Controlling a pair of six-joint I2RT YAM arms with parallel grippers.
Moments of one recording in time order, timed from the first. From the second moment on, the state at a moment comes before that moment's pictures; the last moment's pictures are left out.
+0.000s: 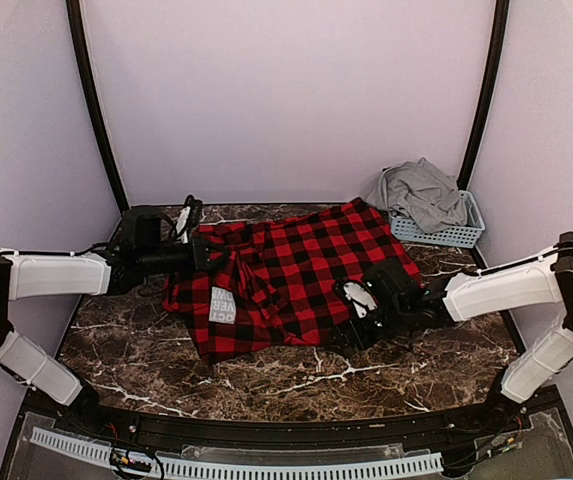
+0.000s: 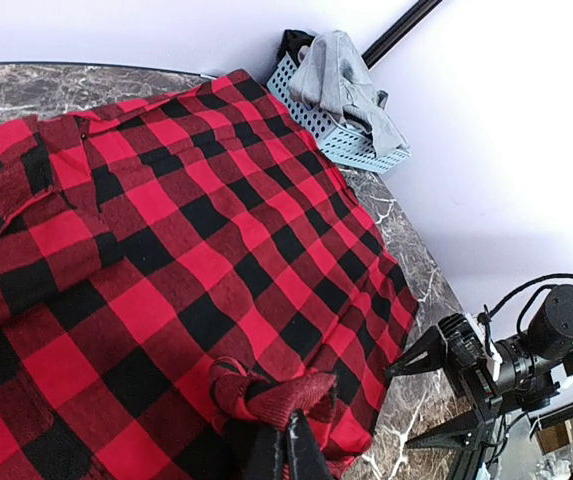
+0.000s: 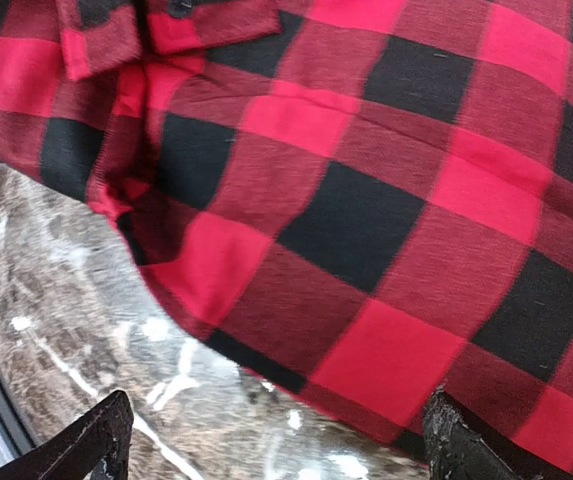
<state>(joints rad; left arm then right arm) -0.47 1.41 0.73 0.28 0.47 -0.53 0.88 1.52 0.71 -0.11 -0.18 0.29</state>
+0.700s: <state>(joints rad) -0.33 1.47 0.95 0.19 0.53 -0.46 0.65 1.35 0.72 -0.37 0.08 0.31</state>
